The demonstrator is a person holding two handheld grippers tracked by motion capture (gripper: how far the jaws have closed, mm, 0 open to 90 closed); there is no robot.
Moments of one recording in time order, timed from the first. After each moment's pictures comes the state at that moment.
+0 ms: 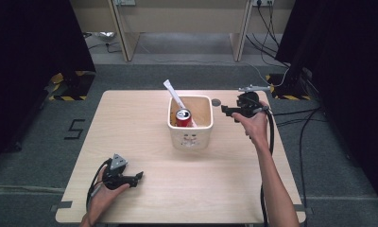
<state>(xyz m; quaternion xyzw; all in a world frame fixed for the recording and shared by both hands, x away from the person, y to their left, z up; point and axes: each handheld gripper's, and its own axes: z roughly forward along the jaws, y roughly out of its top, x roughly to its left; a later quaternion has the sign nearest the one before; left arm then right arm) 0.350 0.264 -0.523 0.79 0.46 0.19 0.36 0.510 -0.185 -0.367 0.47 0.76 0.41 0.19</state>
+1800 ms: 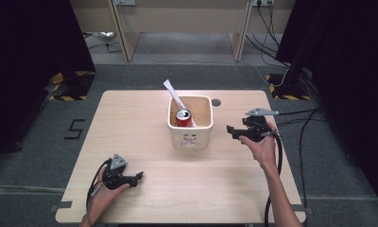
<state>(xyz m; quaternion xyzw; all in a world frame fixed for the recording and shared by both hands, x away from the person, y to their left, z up) 0.350 0.264 -0.524 0.79 0.46 0.19 0.36 0.453 -0.204 -0.401 0.45 0.77 0.41 0.20</state>
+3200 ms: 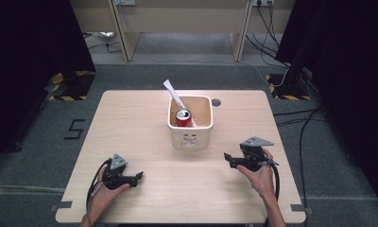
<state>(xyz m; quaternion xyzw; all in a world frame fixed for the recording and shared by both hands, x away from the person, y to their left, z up) 0.350 0.264 -0.524 0.79 0.46 0.19 0.36 0.396 -0.203 -0.469 0.44 0.78 0.40 0.18</state>
